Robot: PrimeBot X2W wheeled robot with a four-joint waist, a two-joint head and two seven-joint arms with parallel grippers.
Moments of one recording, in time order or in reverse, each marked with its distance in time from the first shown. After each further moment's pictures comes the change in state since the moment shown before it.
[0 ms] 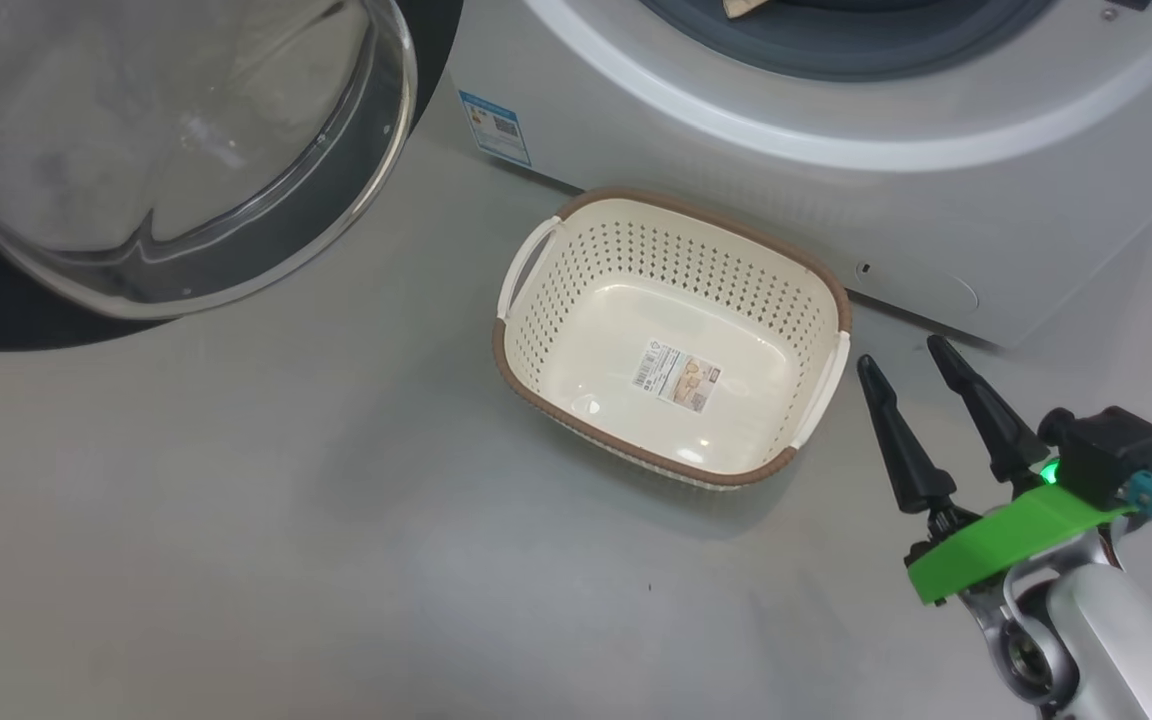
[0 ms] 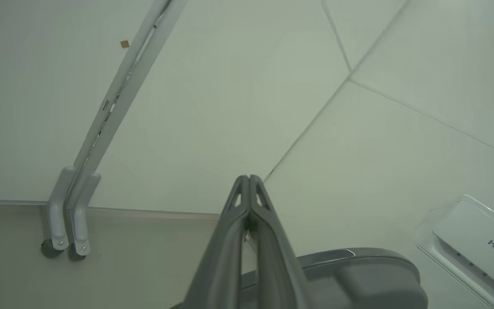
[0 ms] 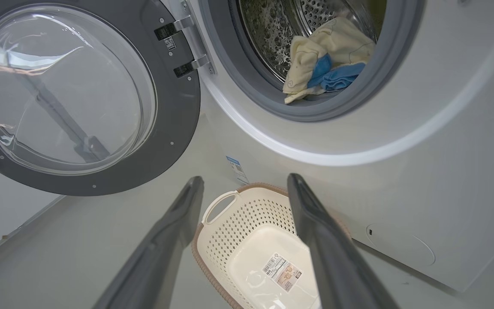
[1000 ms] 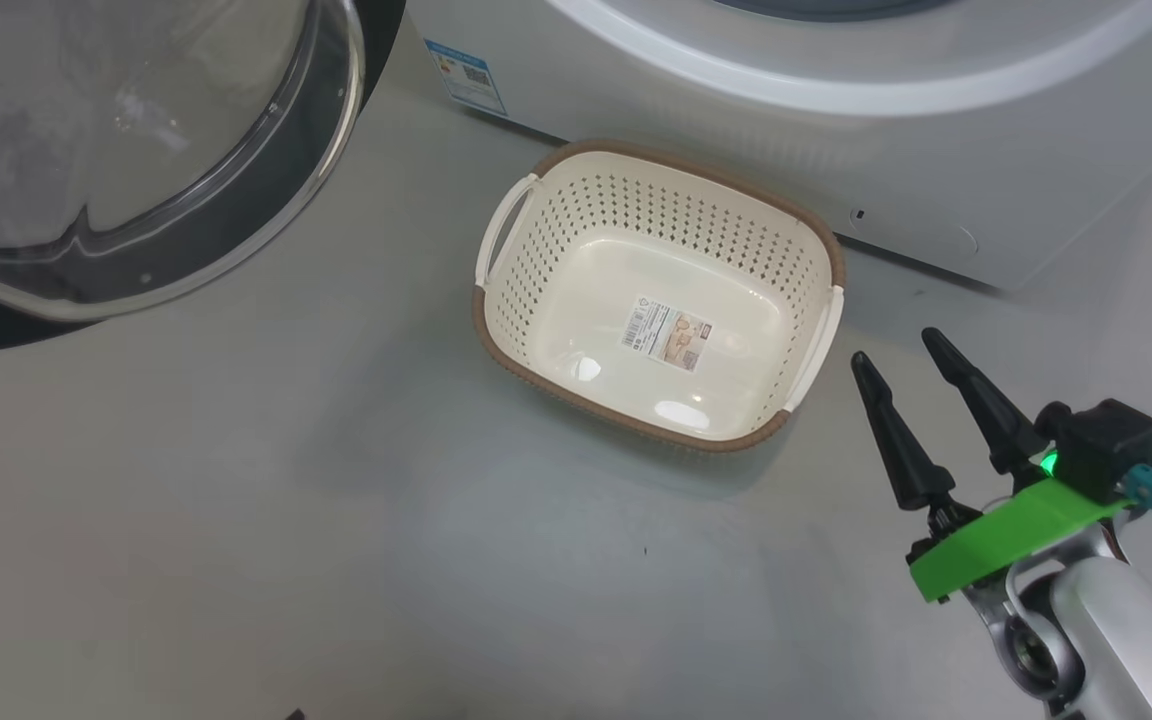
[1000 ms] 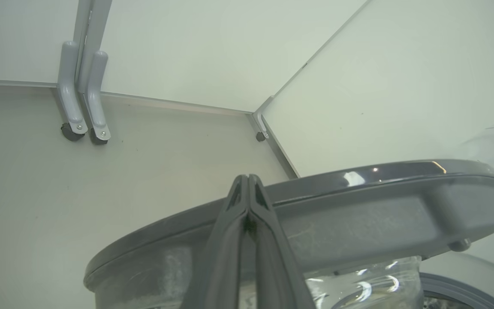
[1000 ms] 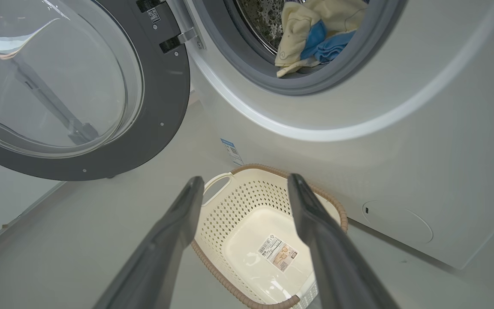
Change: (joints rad) left arm -0.084 0.067 -0.146 0.176 -0.192 0.000 0.381; right arm -0.023 -0.034 0.038 -0.015 0.000 0.000 0.000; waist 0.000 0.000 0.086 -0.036
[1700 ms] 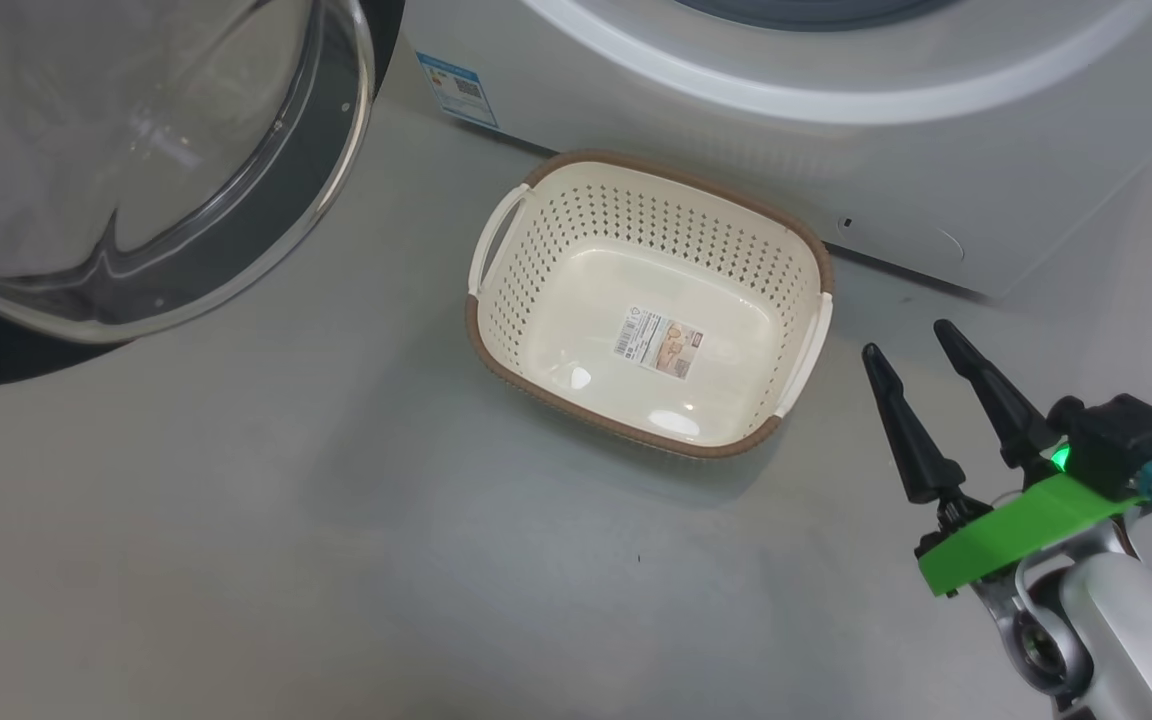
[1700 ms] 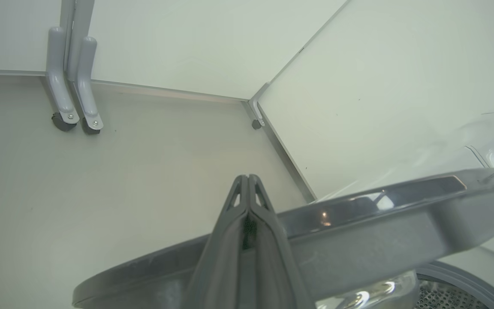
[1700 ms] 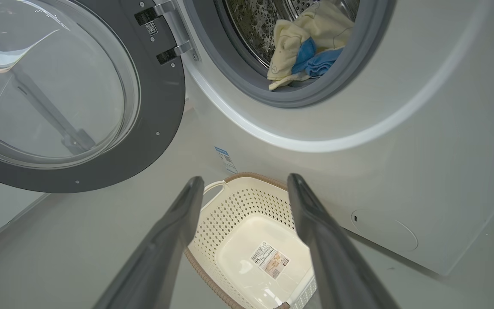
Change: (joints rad) left arm 0.014 0.023 -0.041 -0.037 -0.036 0.009 0.051; right arm -0.004 -0.004 -0.015 -0.007 -0.003 0.000 0.000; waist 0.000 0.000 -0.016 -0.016
